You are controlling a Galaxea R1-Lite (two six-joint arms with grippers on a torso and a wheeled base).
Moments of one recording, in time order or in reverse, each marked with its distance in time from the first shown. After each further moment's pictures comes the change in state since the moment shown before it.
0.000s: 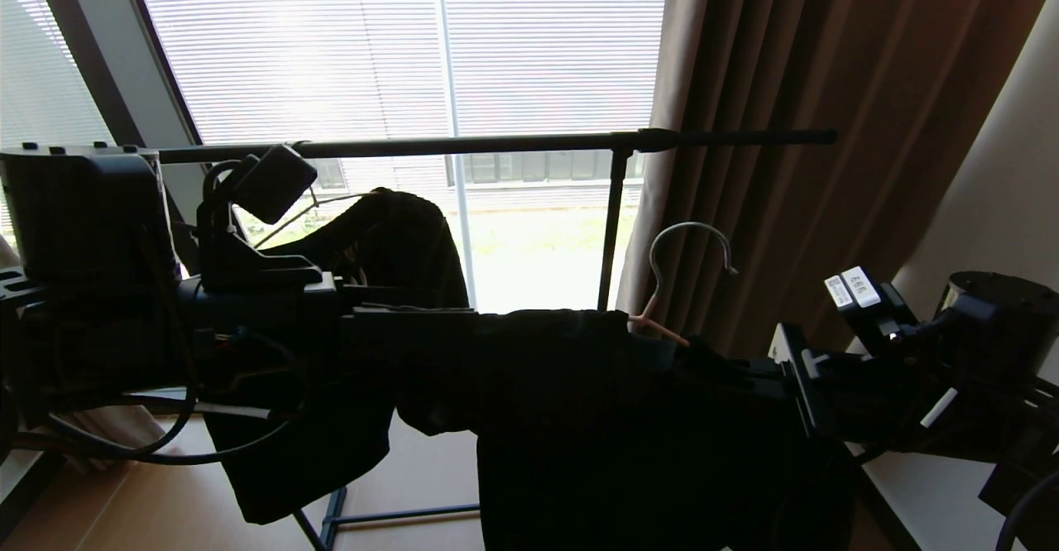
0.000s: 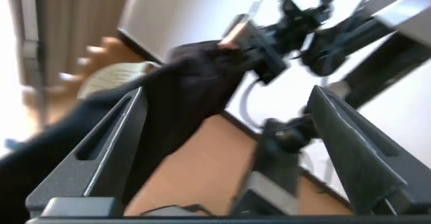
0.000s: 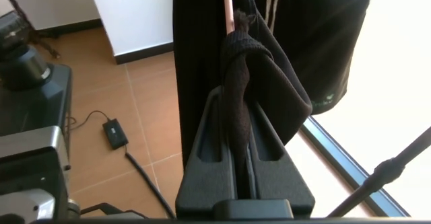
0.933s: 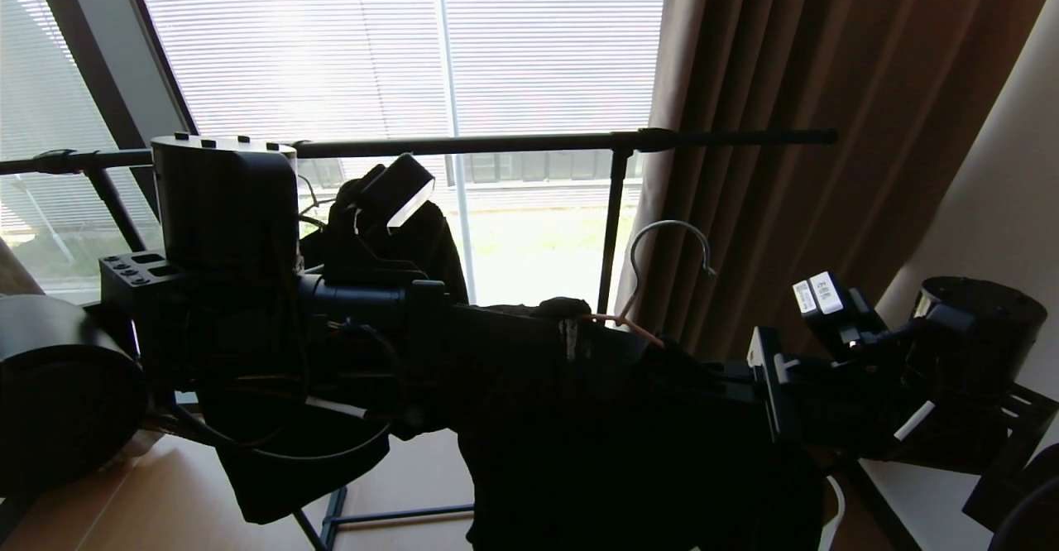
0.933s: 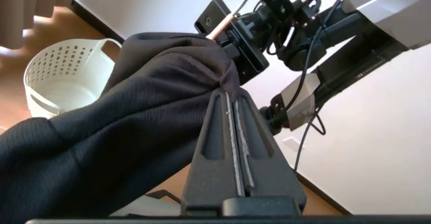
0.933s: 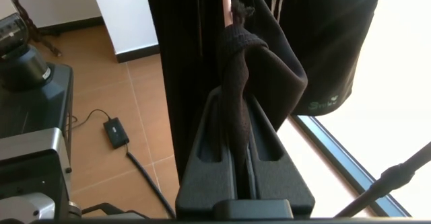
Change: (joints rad) left arm -0.196 0.132 -0.128 -0.004 -0.046 -0.226; right arm 0.106 0.009 -0.009 0.001 -0.137 -0.001
